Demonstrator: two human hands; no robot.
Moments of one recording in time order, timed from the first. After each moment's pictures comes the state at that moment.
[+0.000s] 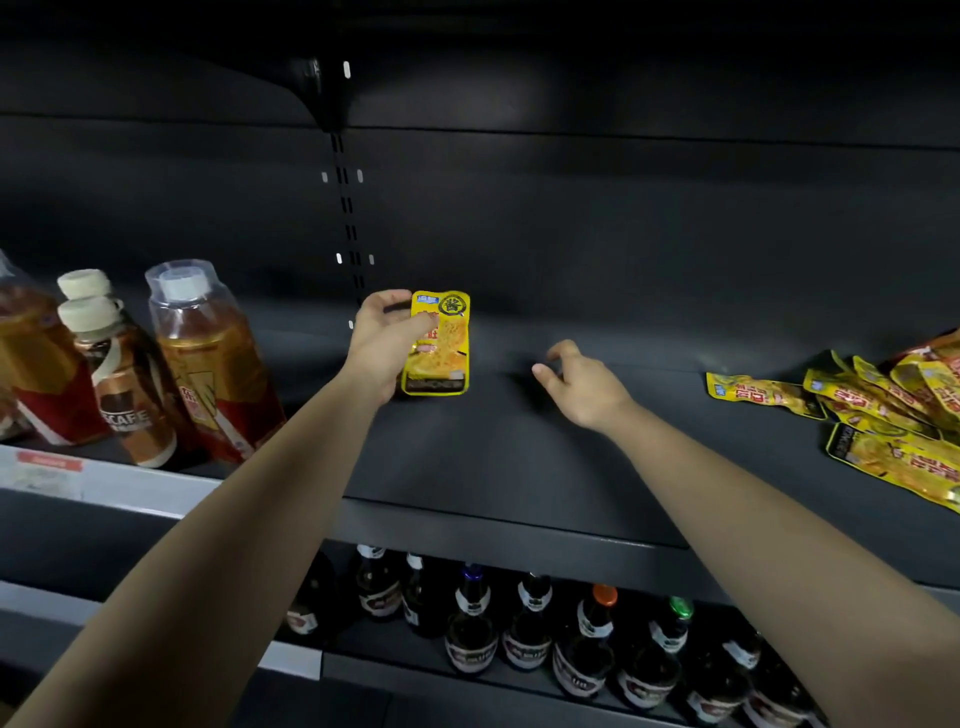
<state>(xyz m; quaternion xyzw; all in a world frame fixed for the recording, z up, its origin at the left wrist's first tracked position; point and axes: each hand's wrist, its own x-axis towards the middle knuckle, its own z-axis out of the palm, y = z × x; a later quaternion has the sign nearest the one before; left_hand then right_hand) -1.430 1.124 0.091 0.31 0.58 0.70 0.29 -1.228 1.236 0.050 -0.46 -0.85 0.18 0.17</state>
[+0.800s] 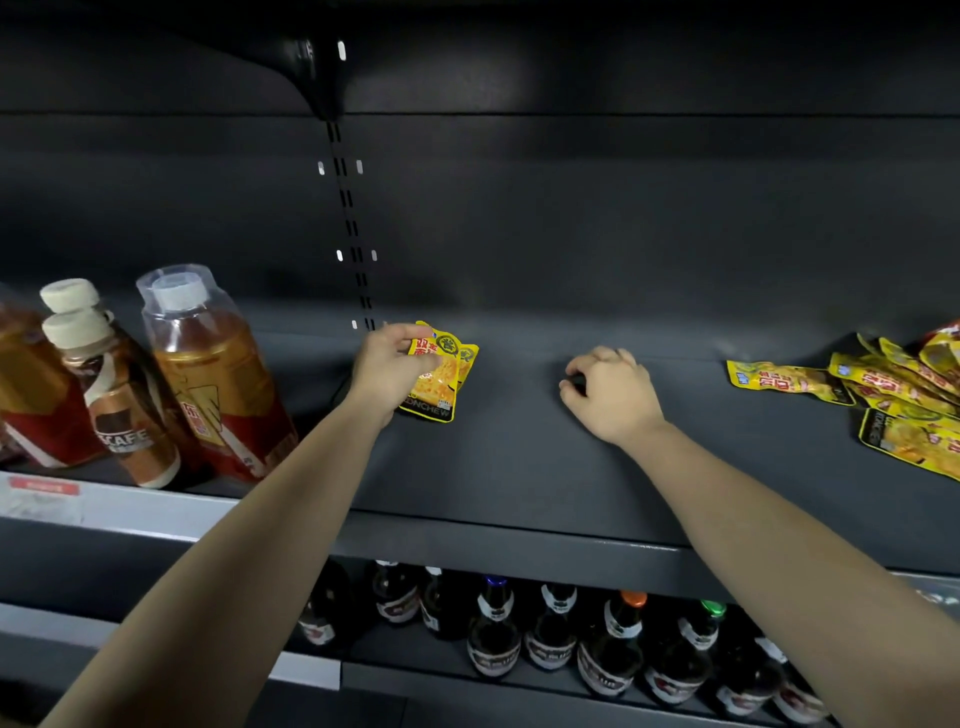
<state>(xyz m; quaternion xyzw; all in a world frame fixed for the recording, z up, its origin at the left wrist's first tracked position) -1.465 1.139 0.044 0.39 0.67 0.58 0.23 -1.226 1.238 0.028 -0.47 -0.86 0.03 0.19</state>
